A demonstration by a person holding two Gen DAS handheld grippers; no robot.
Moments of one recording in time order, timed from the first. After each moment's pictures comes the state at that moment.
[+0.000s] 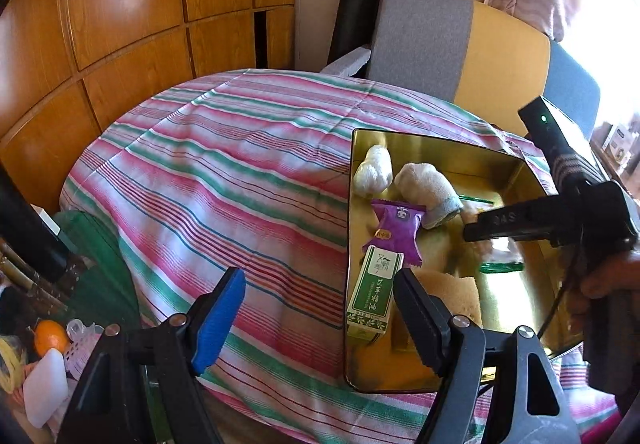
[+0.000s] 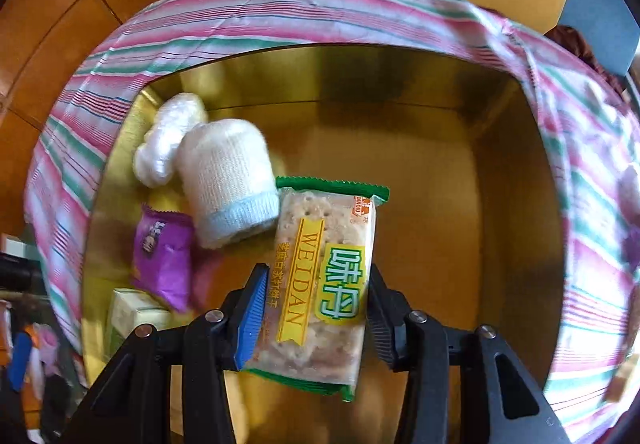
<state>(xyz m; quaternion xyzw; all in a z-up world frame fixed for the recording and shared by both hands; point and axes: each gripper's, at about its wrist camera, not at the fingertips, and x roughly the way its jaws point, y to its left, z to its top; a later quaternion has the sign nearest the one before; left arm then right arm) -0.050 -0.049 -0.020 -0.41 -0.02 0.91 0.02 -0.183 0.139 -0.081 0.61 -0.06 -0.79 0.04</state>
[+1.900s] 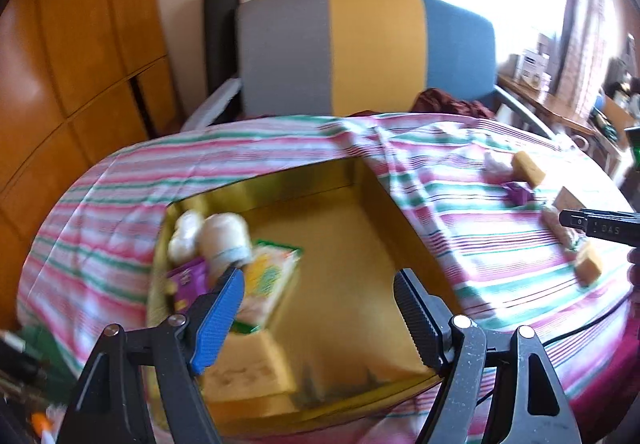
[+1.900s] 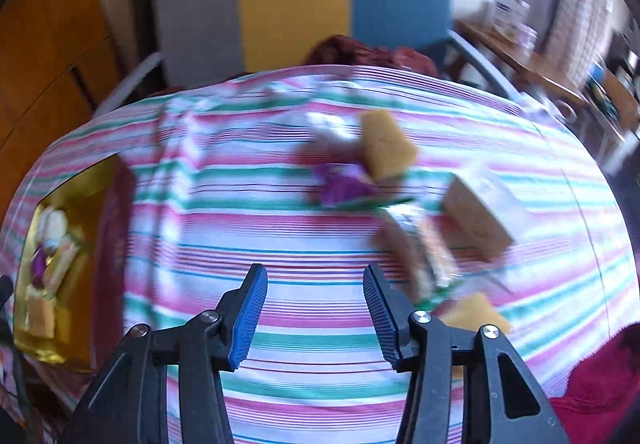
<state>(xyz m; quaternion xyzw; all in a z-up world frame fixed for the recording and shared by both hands) -0.047 0.129 0.026 -0.37 0.10 0.90 0.19 0.002 0.454 -0.004 0.47 -0.11 -0.86 -0.16</state>
